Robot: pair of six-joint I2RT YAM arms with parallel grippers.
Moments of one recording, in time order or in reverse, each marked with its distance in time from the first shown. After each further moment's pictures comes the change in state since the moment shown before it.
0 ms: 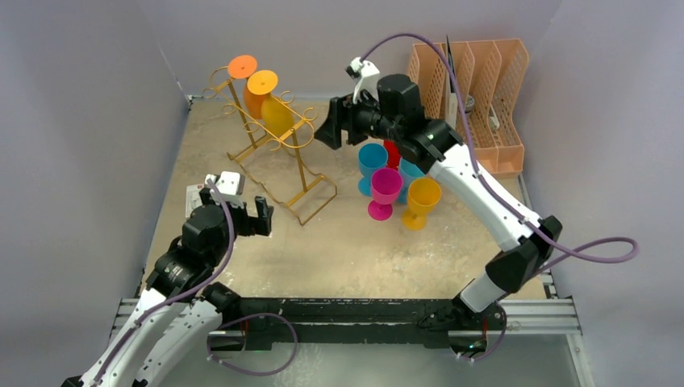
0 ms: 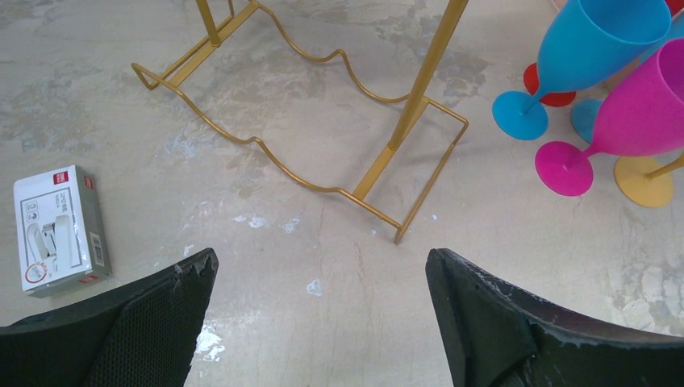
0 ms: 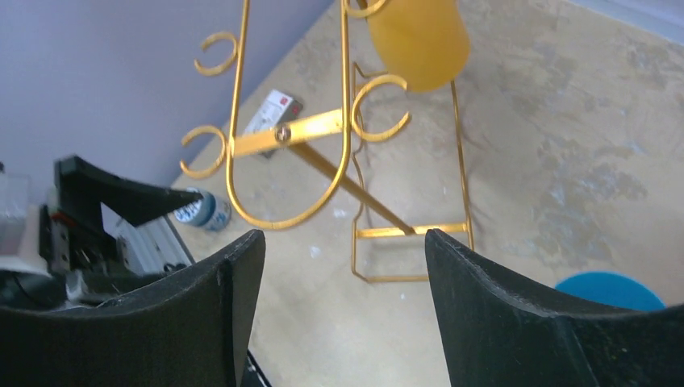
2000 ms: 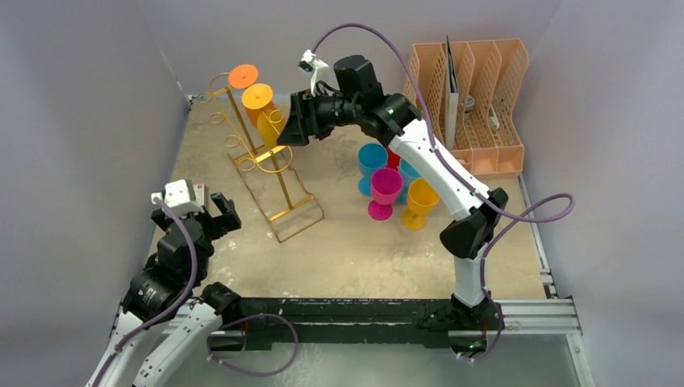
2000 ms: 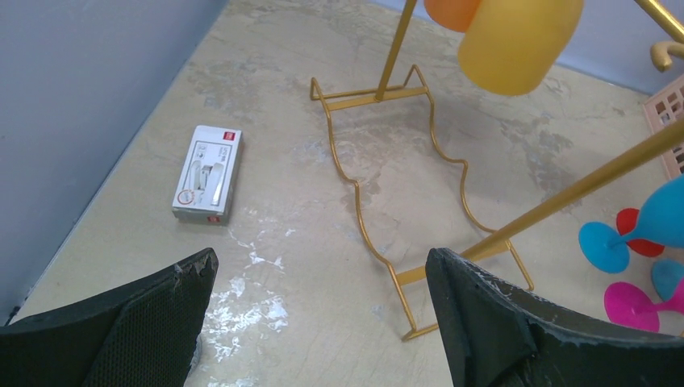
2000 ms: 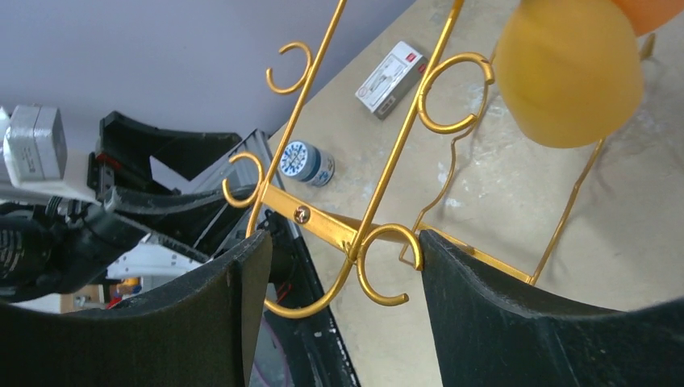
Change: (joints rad) left arm 0.000 -0.120 0.104 -0.193 -0.404 -0.190; right arm 0.053 0.397 0.542 -0.222 -0.307 0.084
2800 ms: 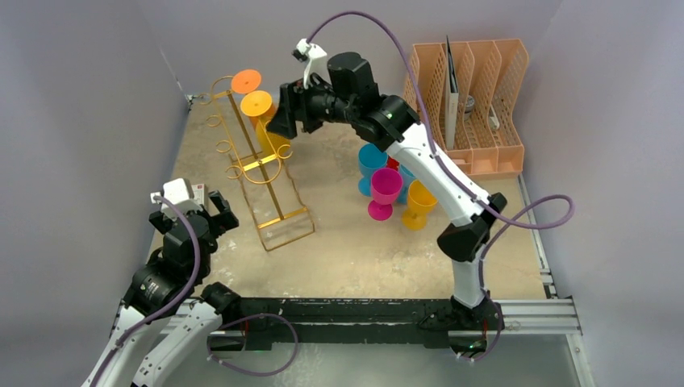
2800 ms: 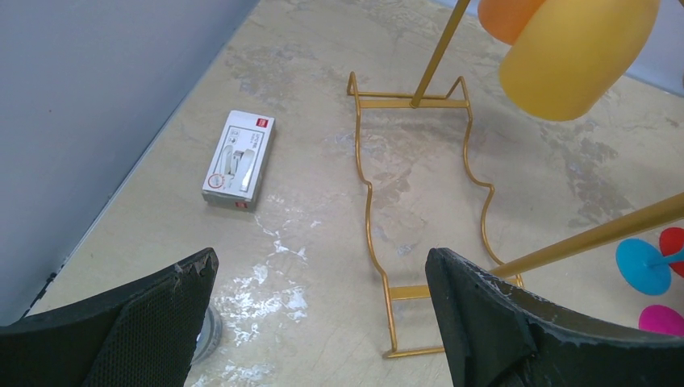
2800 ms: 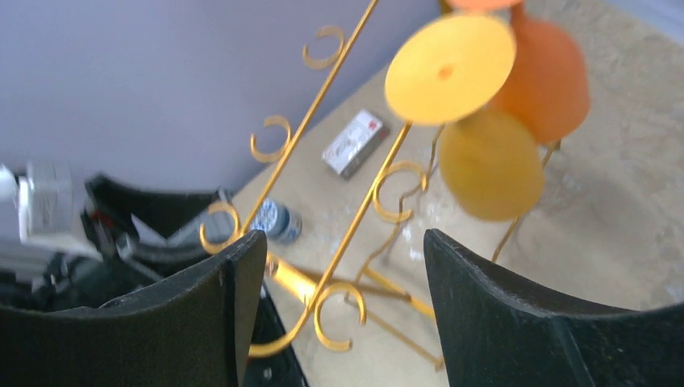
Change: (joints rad) left arm 0.000 0.036 0.019 -0.065 -0.091 -0.066; right arm 0.076 -0.035 0.035 0.018 0.203 -0.062
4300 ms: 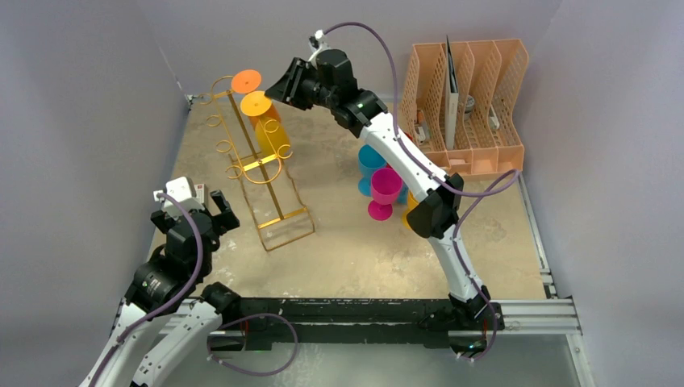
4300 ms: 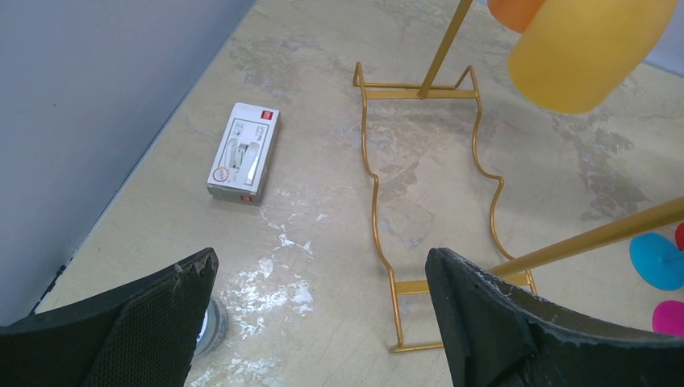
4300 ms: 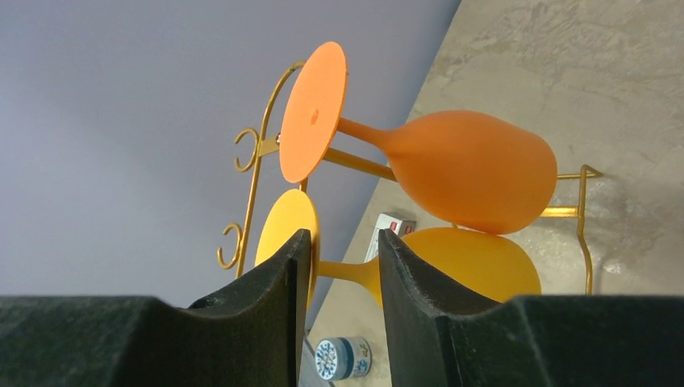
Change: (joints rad) left arm 0.000 0.027 0.006 -0.024 -0.005 -0.008; right arm -0.093 0.373 0.275 0.233 0.141 0.516
